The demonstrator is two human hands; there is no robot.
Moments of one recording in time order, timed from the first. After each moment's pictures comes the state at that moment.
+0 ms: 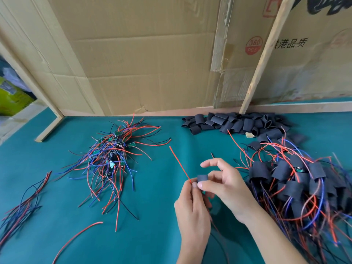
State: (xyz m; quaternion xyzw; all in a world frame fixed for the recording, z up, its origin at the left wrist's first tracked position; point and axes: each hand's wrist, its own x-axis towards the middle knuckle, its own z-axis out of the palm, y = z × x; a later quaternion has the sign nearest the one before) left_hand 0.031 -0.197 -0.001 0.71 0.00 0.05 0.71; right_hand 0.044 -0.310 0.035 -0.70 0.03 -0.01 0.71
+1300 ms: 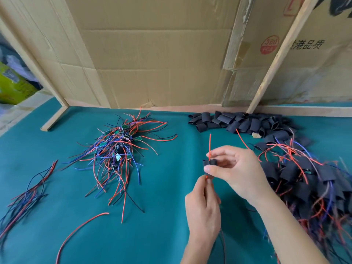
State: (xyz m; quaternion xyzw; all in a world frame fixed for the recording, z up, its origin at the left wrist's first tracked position) left_hand 0.028 -0.203 0.002 0.75 -0.04 0.04 0.65; right_hand 0.053 -0.313 0.078 -0.81 0.01 -0.13 0.57
